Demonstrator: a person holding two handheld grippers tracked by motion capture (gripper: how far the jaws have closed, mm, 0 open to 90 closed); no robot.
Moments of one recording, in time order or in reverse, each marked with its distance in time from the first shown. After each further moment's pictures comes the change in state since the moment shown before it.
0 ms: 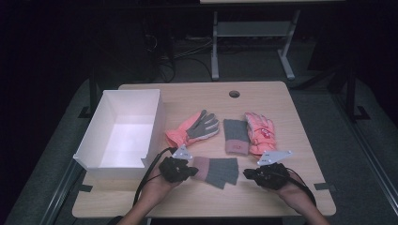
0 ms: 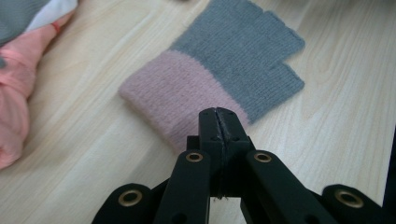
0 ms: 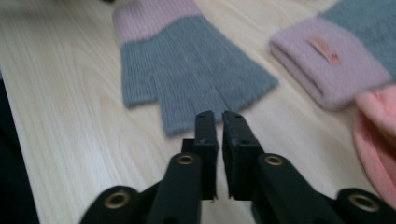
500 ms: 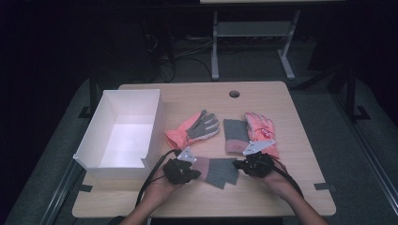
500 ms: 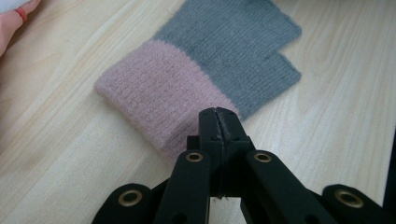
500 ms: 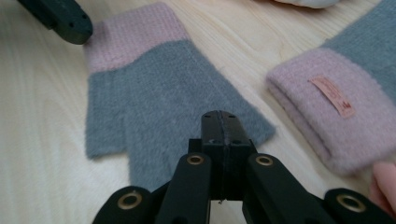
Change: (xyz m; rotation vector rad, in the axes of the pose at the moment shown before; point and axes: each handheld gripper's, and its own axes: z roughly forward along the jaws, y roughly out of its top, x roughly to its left) left arm -0.002 -0.001 0.010 0.053 -0.016 0.016; right arm -0.013 0.027 0.040 0.021 -0.002 -0.025
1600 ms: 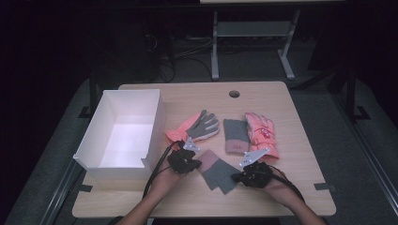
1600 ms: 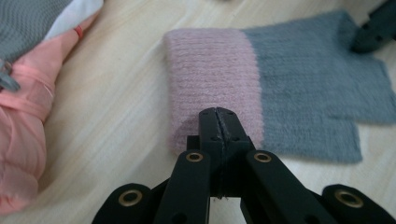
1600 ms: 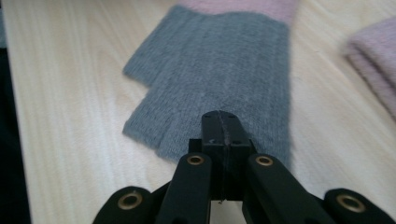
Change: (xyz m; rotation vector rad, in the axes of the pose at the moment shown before) left arm 0.024 0.020 0.018 0.006 0.094 -0.041; right arm 0.023 -0.013 -0.001 0.100 0.111 -0.065
